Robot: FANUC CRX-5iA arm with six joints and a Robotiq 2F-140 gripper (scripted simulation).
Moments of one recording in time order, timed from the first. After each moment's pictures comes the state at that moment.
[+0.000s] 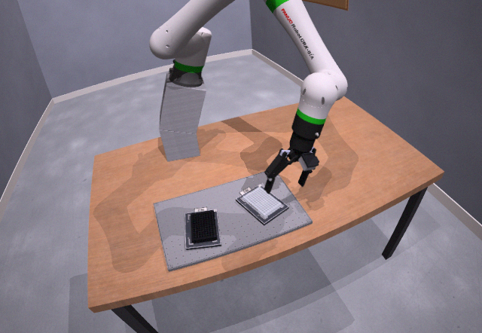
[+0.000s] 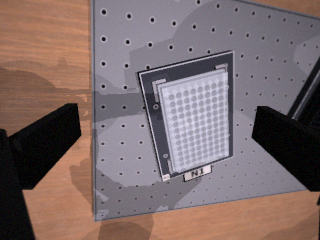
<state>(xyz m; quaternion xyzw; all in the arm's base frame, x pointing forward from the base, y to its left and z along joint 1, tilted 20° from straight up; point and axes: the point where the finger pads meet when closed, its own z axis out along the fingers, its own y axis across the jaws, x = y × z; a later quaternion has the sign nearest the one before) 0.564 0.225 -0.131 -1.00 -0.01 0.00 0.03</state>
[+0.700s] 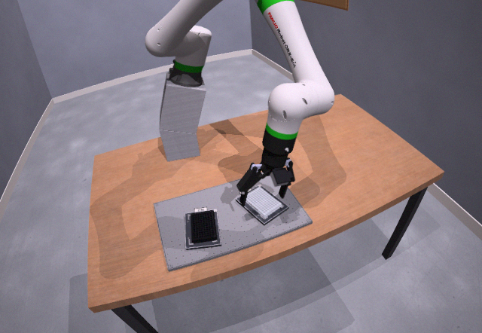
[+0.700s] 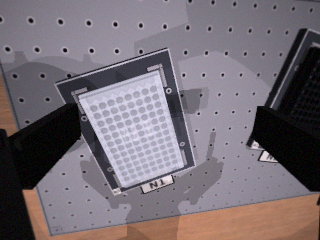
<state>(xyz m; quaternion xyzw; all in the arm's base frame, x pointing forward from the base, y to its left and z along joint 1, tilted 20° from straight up) 0.568 0.144 -0.171 -1.00 0.03 0.01 0.07</state>
